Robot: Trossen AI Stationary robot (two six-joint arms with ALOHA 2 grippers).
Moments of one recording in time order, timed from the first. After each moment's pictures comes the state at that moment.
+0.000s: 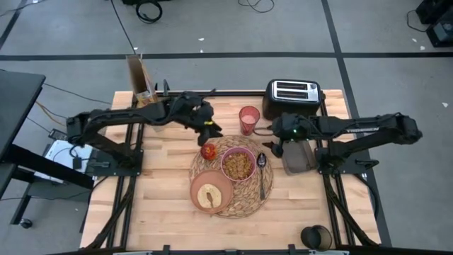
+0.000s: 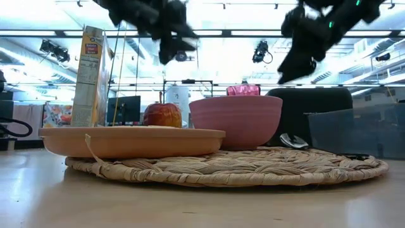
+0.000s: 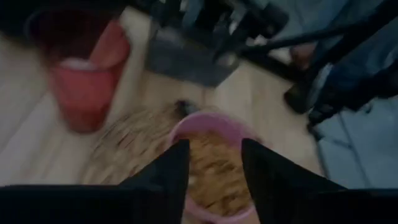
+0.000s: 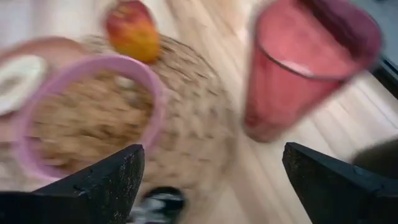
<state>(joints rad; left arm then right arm) 0.31 1.42 1.06 -0.18 0.40 -0.24 -0.11 1.01 0.68 -0.37 0.15 0.20</state>
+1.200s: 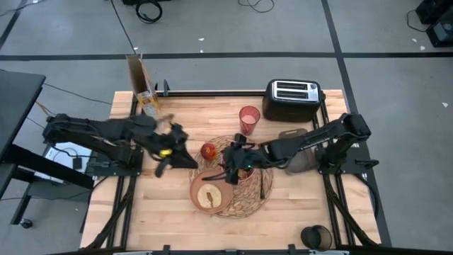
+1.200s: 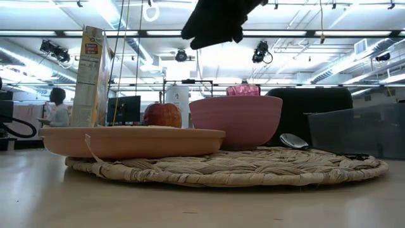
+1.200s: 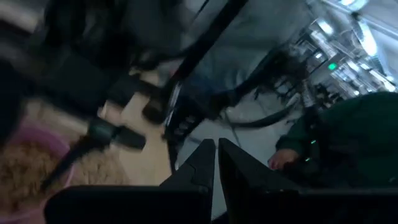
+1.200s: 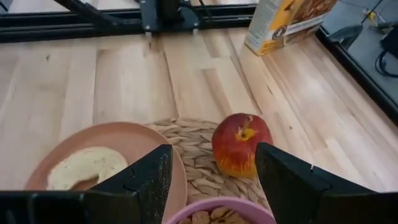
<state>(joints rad) -0.15 1.04 1.06 -0.18 0.28 -0.62 0.23 1.73 1.31 -0.24 0.42 0.22</state>
